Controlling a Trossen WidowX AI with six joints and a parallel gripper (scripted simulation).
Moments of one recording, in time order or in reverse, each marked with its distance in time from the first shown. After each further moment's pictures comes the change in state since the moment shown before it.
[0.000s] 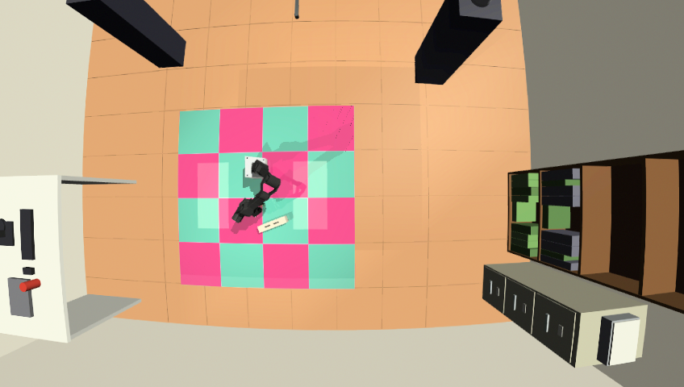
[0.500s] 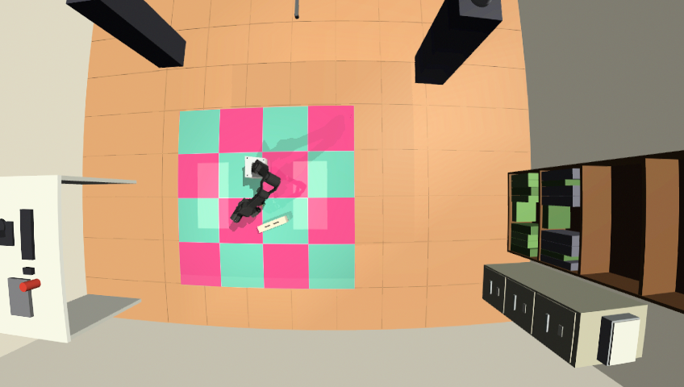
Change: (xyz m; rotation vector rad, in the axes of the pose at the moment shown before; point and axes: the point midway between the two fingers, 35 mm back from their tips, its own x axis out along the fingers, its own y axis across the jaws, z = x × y) arm -0.015 -0.001 -0.002 0.034 0.004 -0.011
